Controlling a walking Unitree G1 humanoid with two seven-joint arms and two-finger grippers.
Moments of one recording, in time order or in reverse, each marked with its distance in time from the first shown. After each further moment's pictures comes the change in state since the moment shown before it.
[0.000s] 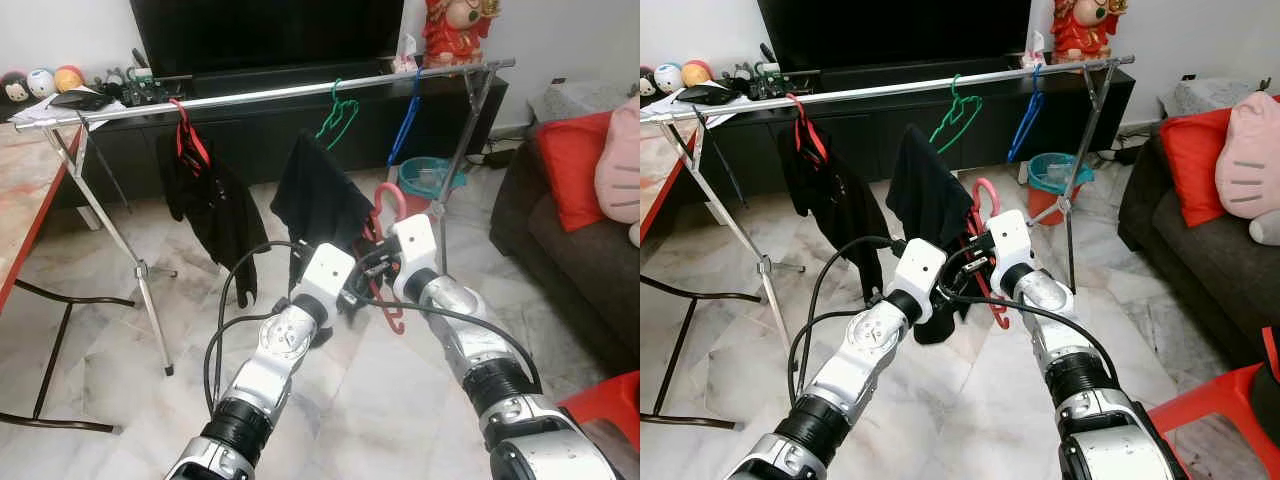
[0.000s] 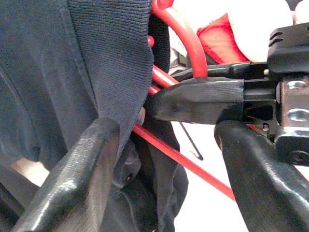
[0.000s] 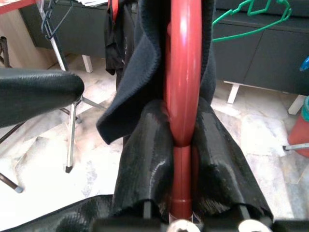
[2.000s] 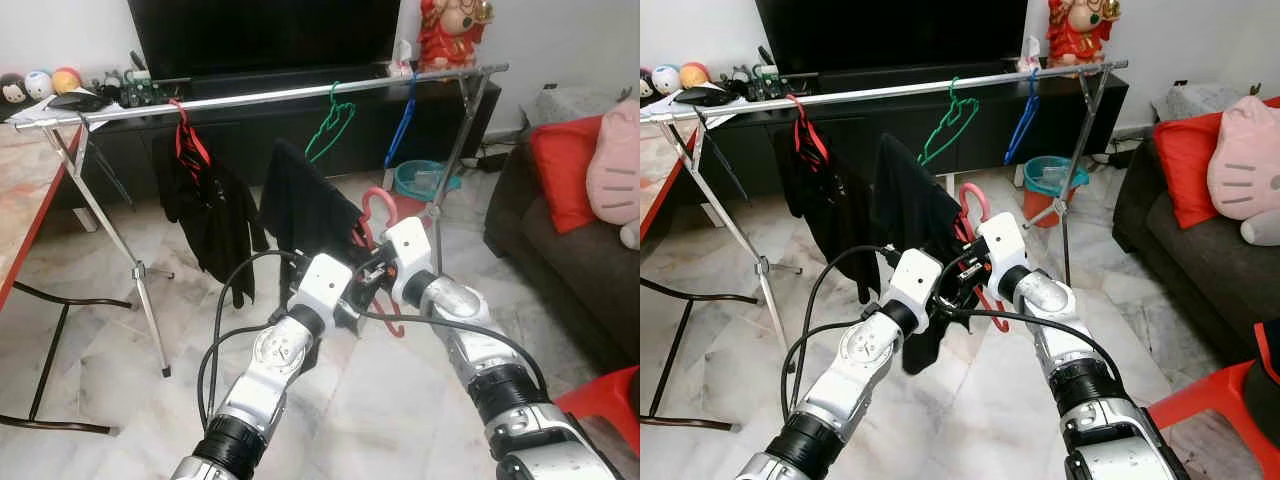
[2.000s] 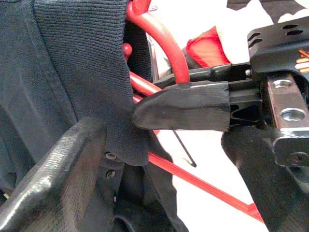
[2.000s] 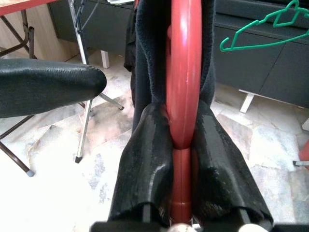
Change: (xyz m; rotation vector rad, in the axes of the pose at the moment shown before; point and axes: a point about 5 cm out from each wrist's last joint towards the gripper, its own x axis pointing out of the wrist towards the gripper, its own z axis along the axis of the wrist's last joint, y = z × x) left arm -0.014 -0.001 -0.002 -0.003 -0.039 -0.020; right arm -0.007 0.002 0.002 -0.047 0.014 0.075
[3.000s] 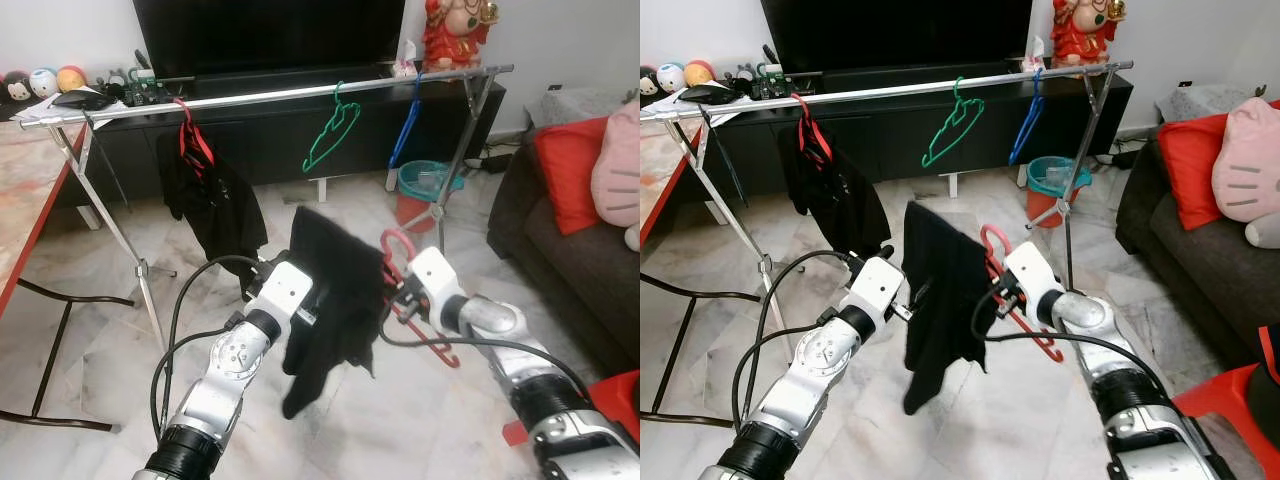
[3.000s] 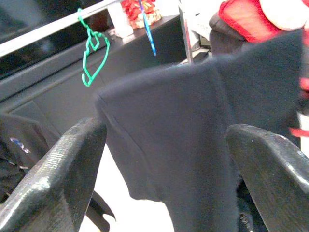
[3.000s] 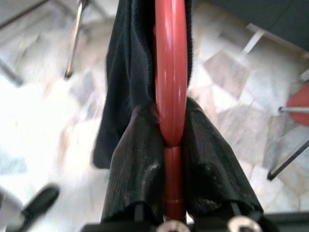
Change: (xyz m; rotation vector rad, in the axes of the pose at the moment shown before) left arm -0.033 0.045 -0.018 0.150 0.118 0.075; right arm -0.046 -0.035 -0.049 -0.135 0.320 0.109
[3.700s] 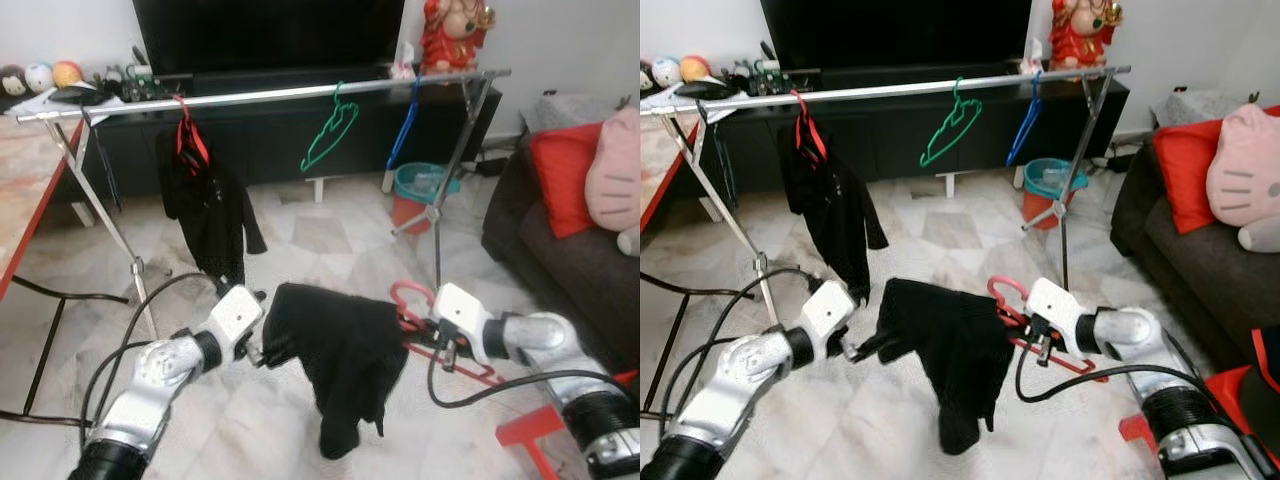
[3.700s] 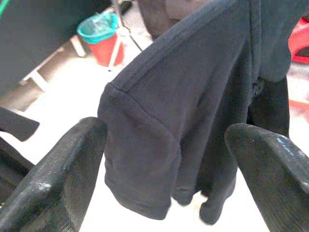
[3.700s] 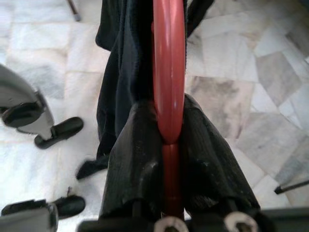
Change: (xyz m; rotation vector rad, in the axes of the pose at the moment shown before) left arm -0.052 0.042 -0.035 -0.016 0.203 -0.410; right arm -0.039 -0.007 -0.017 -0.194 0.080 0.307
